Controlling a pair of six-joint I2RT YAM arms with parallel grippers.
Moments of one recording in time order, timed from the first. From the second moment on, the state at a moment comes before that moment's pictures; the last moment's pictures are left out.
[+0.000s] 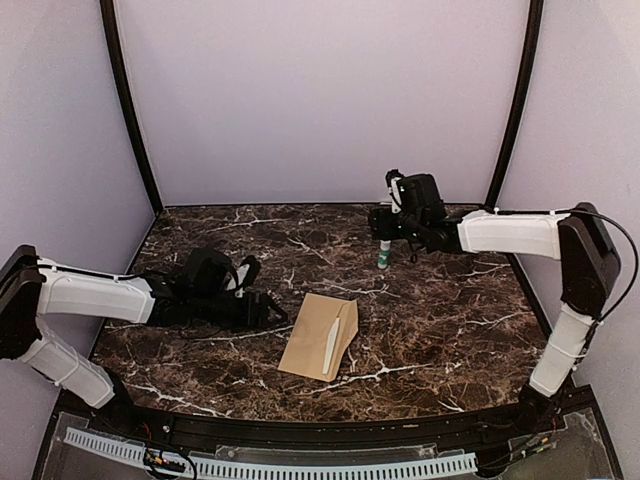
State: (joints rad) left arm -0.74 1.39 0.64 0.02 0.30 -0.71; right arm 0.62 1.79 1.23 0.01 0.29 0.21
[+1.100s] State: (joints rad) left arm -0.83 1.71 0.79 0.07 0.17 -0.67; right arm 0.94 1.52 0.76 -0.13 -0.02 0.83
